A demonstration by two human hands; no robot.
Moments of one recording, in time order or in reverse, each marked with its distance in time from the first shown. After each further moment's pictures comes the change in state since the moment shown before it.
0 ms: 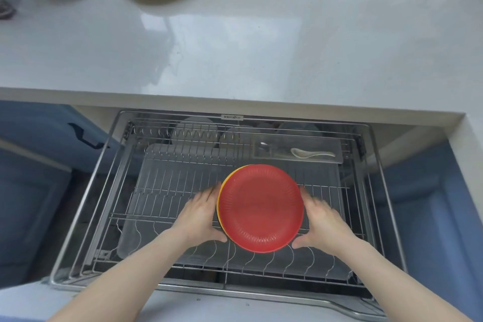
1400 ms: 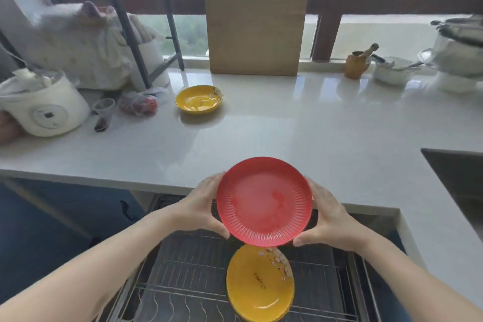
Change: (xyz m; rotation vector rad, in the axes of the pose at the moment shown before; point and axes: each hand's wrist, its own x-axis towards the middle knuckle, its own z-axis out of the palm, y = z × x) left_hand -0.048 0.074 -0.270 -0.271 0.107 0.276; right_hand -0.059 -0.103 -0.226 0.195 0.222 -0.334
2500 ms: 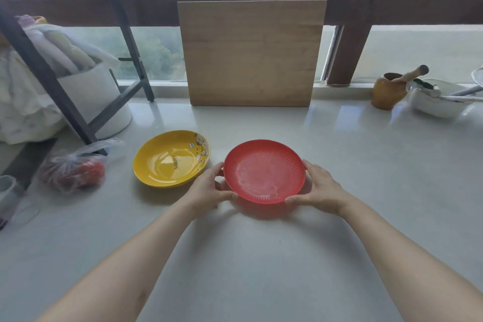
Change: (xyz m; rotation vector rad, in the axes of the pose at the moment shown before) left_hand 0.326 -0.140 -0.122 -0.356 0.237 -0.138; right_hand 0.364 0.071 -0.074 -0.006 0.134 0.218
